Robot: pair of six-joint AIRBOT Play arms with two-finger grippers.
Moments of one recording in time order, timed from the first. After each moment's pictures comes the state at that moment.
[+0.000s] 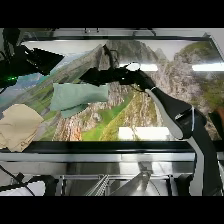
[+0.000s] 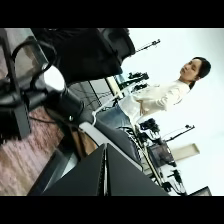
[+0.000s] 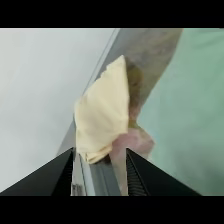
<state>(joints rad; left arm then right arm) 0.22 -1.45 1.31 -0.03 -1.59 -0.93 0.44 -2.17 2.01 -0.14 1.08 1.07</state>
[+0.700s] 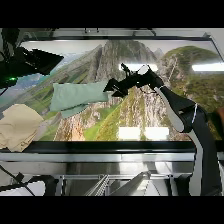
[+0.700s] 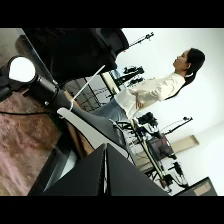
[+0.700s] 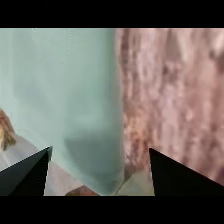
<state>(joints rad) 0.22 -1.45 1.30 -0.05 -1.62 -0.89 0.34 -2.26 2.00 -0.57 1.15 1.47</state>
